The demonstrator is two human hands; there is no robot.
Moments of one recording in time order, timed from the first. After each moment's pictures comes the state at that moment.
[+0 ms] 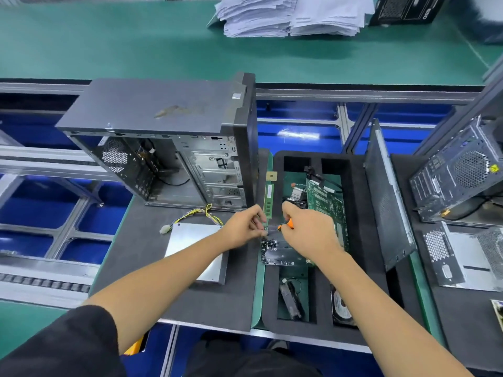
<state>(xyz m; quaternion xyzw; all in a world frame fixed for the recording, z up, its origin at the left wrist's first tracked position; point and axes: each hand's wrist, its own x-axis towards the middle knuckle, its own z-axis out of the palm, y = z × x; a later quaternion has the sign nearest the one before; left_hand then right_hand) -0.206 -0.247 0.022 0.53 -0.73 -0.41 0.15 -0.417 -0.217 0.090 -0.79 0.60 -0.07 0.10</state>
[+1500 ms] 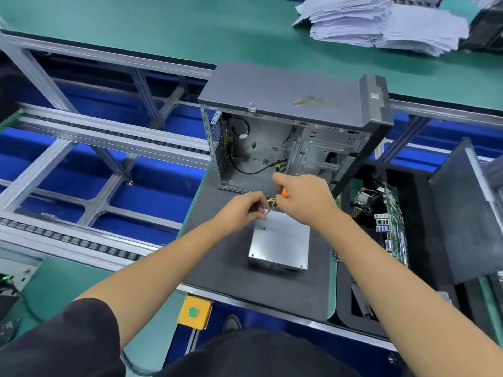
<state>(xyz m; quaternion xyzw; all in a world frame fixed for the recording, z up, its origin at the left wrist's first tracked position) 0.025 -0.201 0.047 0.54 -0.72 -0.36 0.24 -0.172 -0.216 0.155 -0.87 0.48 -0.08 0.03</state>
